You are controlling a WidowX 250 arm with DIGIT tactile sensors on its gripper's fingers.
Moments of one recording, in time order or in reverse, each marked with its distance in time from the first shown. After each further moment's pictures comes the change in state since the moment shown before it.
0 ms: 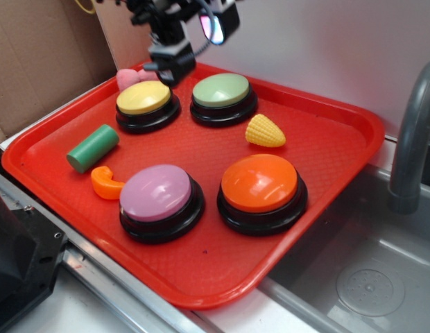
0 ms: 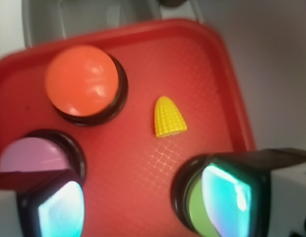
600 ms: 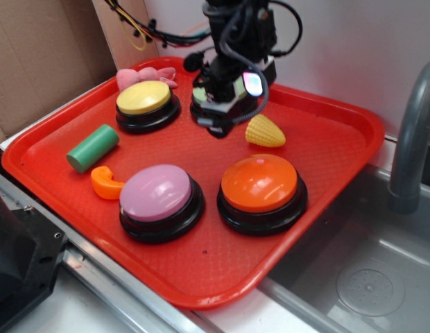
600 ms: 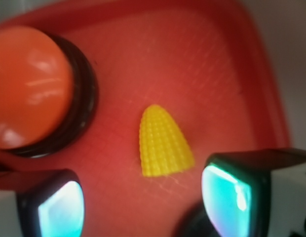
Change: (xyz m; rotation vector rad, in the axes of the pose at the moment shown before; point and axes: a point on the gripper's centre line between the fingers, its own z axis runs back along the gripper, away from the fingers) arm 0.014 0.017 -0.065 -0.026 0.032 0.068
